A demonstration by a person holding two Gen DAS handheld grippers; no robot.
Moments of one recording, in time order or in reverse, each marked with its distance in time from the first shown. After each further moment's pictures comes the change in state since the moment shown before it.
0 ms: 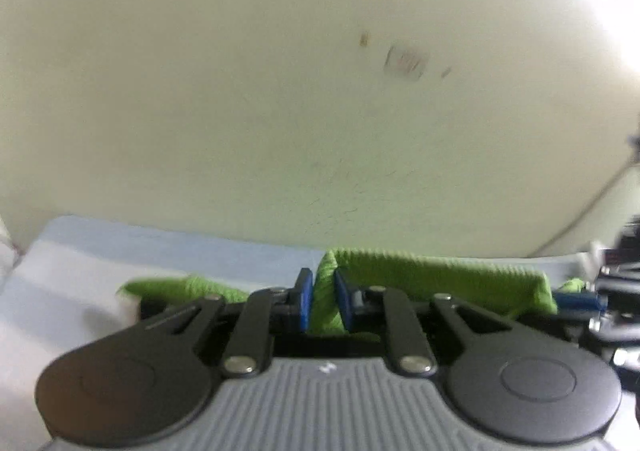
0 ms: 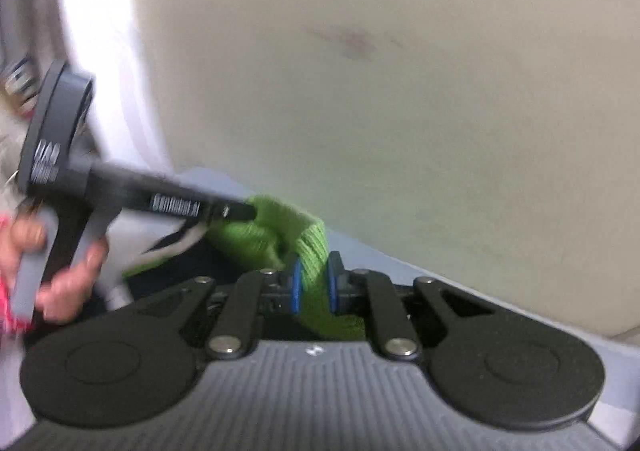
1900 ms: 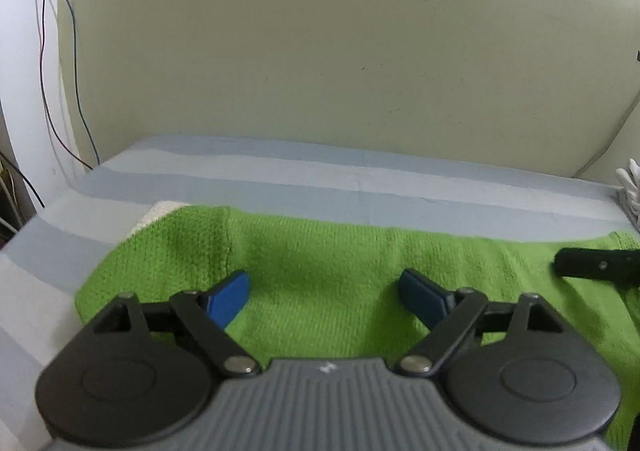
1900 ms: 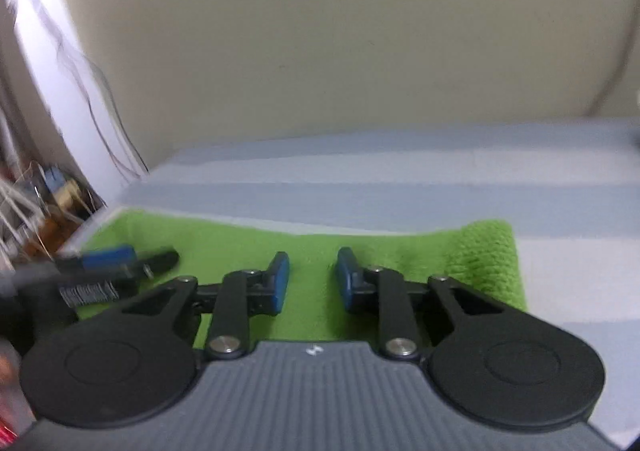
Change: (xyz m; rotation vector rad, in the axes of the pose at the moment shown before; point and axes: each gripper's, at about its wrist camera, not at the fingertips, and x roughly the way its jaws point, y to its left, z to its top) left arm 0.015 -0.019 -0.125 0.012 -0.036 0.222; right arm -0.026 0.020 -0.131 0.488 -0.013 -0.139
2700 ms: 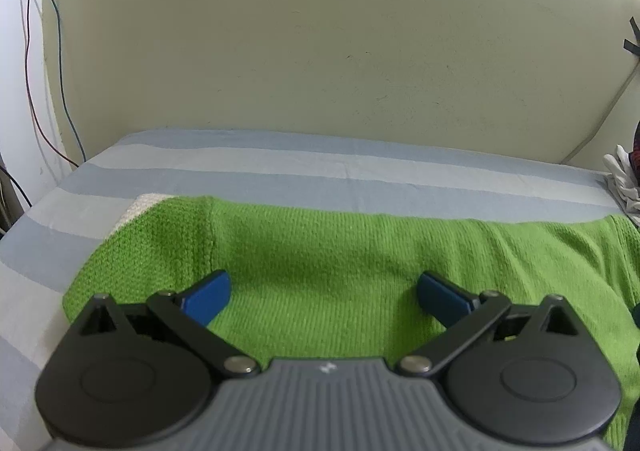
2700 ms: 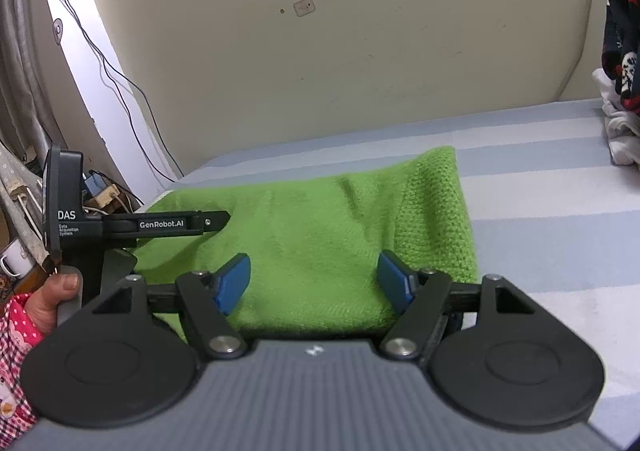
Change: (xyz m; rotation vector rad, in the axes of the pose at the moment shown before) left arm 0.021 0.007 -0.004 0.040 0.022 -0.033; right arm -0.053 -0.007 -0.050 -0.048 -0.087 0.073
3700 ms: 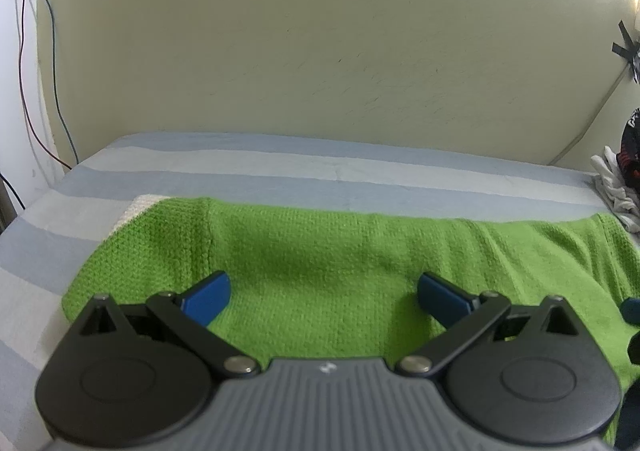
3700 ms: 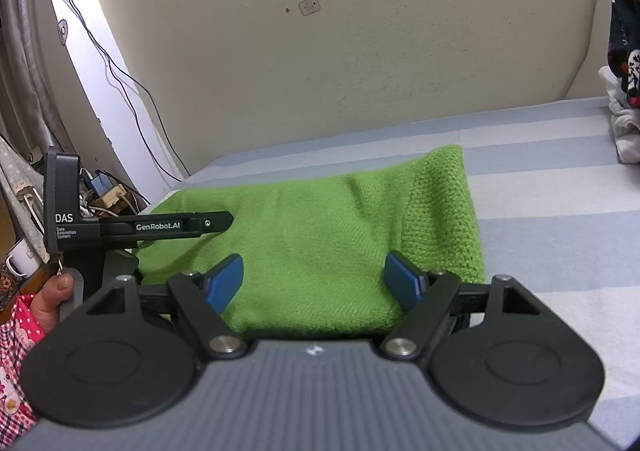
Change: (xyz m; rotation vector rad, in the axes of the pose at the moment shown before) left arm -0.012 -0.003 -0.006 0.005 -0.008 -0.031; right arm -0.004 0.001 -0.001 0.001 -0.003 0.008
